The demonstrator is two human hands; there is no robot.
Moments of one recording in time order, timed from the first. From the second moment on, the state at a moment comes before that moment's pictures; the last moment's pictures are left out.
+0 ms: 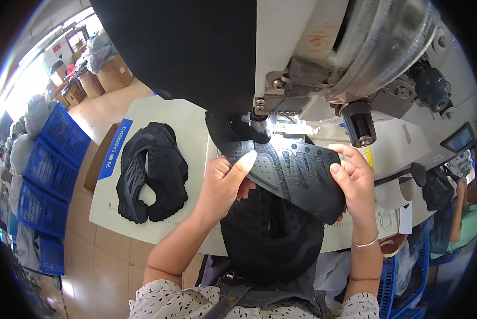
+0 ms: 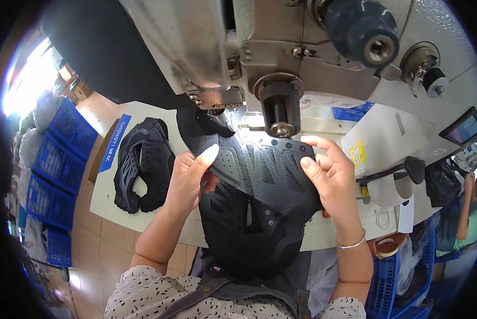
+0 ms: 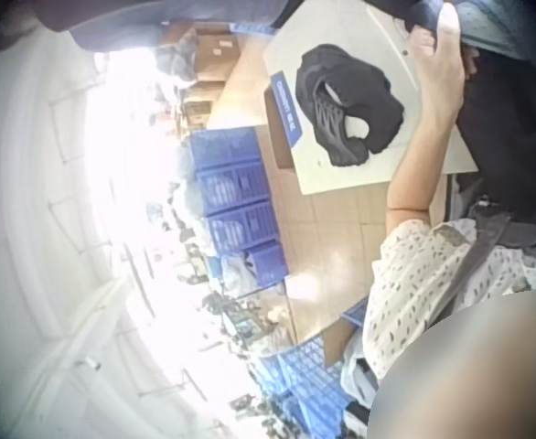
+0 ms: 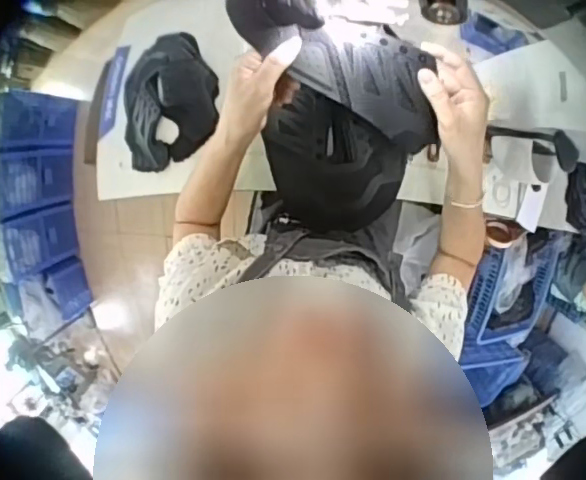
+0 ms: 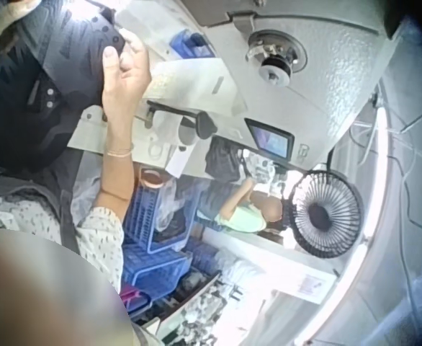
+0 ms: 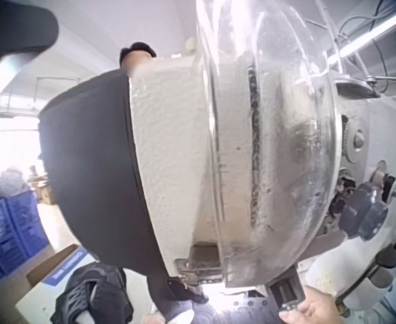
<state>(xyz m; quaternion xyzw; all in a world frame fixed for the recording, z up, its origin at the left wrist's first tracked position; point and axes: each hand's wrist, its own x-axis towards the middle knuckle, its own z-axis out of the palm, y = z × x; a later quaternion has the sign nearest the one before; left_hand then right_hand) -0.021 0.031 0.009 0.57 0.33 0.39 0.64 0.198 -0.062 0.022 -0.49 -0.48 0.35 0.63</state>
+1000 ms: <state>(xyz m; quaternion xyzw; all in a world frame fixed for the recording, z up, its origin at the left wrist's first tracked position) -0.016 -0.016 -0.001 0.59 0.37 0.32 0.64 0.255 -0.045 0.041 -0.48 -0.47 0.46 0.58</state>
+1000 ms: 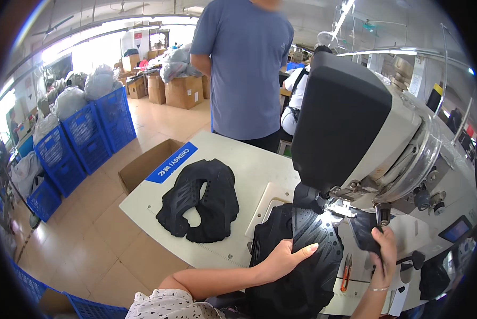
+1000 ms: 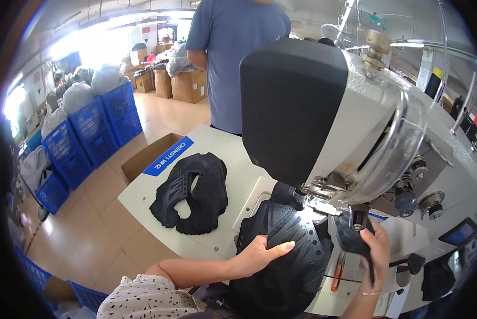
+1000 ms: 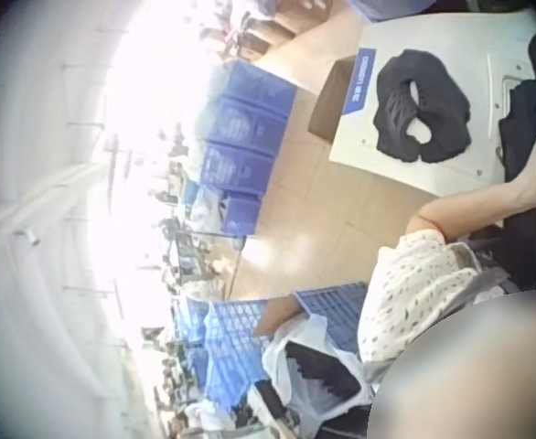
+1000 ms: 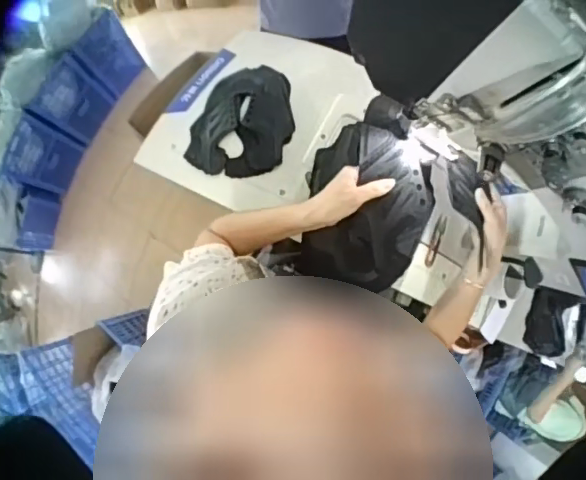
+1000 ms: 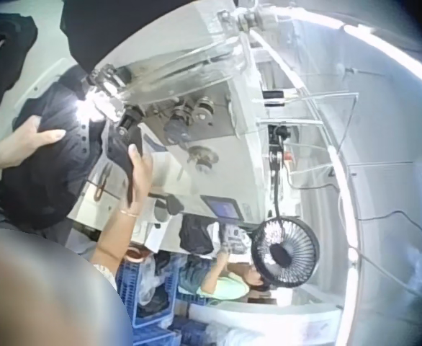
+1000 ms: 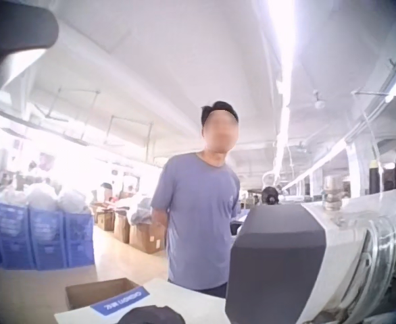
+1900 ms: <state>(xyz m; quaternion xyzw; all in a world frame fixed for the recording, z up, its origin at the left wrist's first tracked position) -0.032 -0.047 -0.020 0.48 0.32 0.38 0.72 0.178 -0.098 0.016 -0.45 -0.39 0.41 0.69</state>
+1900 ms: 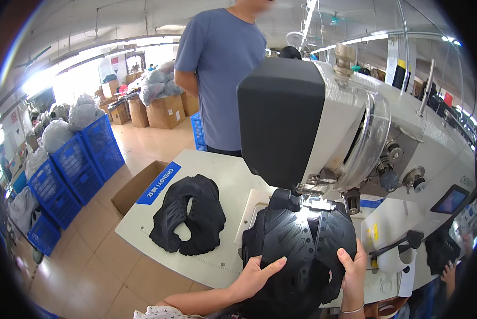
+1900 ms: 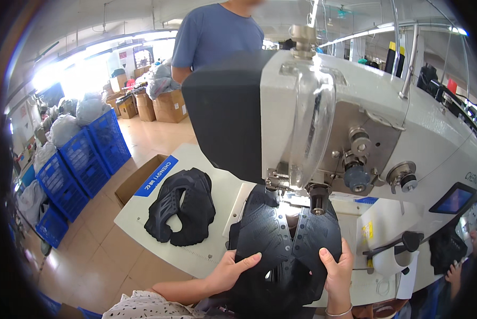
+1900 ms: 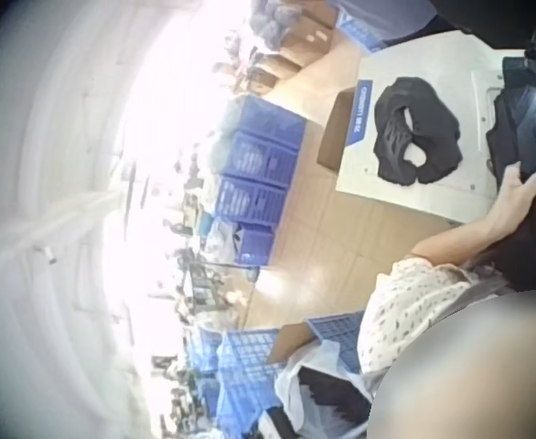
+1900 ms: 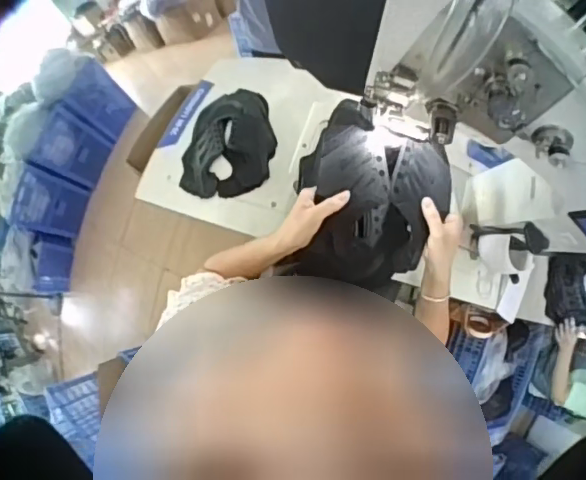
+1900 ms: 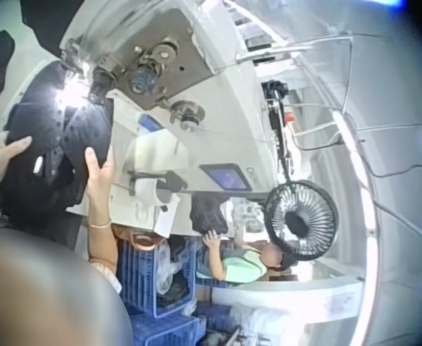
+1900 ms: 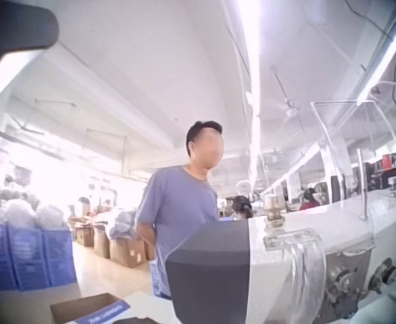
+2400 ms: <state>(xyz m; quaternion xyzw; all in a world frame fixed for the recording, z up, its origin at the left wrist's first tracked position) -0.032 -0.049 -0.012 0.44 0.33 0.44 0.70 0.182 -0.097 0.006 -0.55 -0.44 0.28 0.65</state>
